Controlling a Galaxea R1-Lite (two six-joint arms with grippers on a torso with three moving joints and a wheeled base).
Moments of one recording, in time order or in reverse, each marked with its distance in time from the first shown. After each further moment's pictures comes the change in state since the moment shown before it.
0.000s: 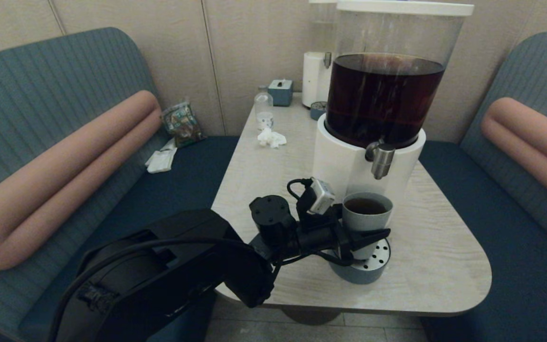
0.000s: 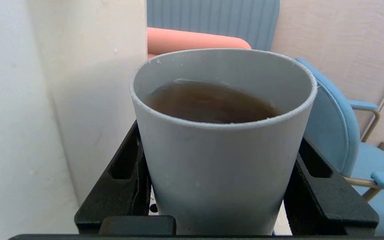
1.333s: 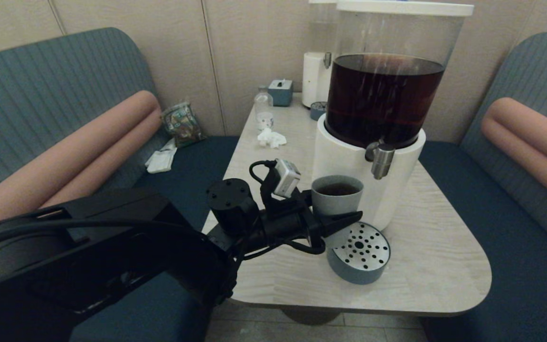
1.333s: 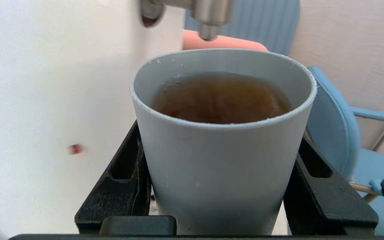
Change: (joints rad) left arm 0.074 -0.233 0.276 -0.011 0.027 -0.009; right arm 0.000 0.000 0.000 0.000 0.000 0.000
